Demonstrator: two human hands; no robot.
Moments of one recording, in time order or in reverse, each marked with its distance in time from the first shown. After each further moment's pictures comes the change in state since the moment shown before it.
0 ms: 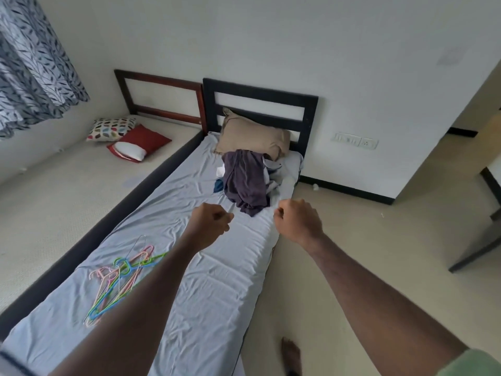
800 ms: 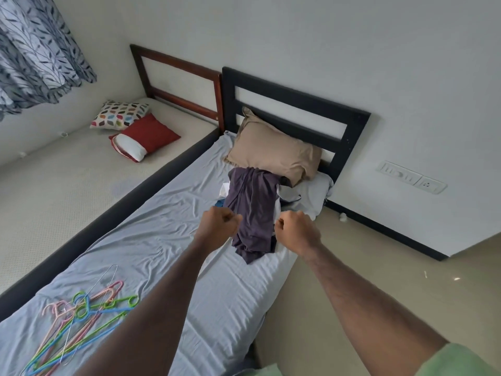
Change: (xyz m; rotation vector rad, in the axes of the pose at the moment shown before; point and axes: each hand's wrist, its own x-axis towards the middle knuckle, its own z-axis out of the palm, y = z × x) left_hand 0.399 0.016 0.097 -0.055 0.101 -0.234; right_hand 0.414 0.132 0.098 0.035 -0.215 -0.132
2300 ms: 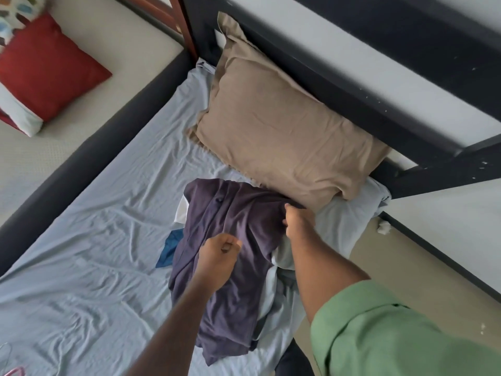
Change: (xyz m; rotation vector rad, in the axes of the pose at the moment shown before) left_hand 0.555 -0.117 0.249 -0.141 -0.116 -0.667; right_hand 0.624 0.270 0.400 0.862 -0.311 1.297
